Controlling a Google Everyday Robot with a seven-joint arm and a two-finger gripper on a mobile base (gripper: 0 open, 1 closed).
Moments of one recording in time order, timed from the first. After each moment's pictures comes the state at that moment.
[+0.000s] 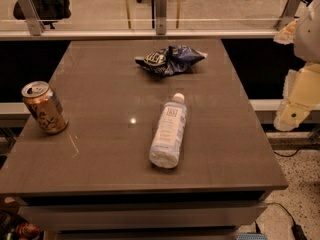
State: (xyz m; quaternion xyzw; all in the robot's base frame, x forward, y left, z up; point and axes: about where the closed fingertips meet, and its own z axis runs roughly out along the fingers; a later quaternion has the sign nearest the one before) arm 0.438 -0.215 0.982 -0.60 0.78 -0.04 0.17
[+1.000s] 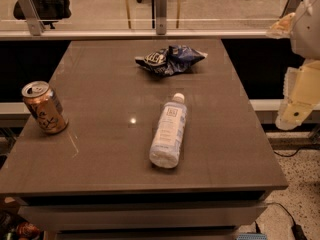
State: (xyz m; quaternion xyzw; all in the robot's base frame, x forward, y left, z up) arm 0.437 -0.202 0.991 -0.64 0.74 -0.05 0.17
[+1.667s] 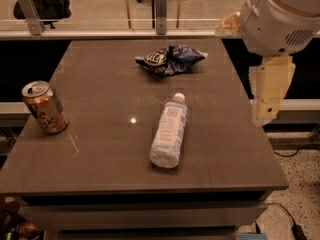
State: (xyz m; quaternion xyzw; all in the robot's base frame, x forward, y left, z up) arm 0.440 -0.141 0.992 -0.76 0.63 -0.06 0.14
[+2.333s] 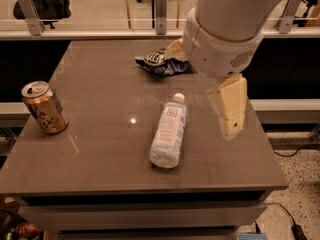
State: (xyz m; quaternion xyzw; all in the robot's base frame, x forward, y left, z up) arm 0.425 -0.073 0.966 -0.85 0.51 -0.07 0.10
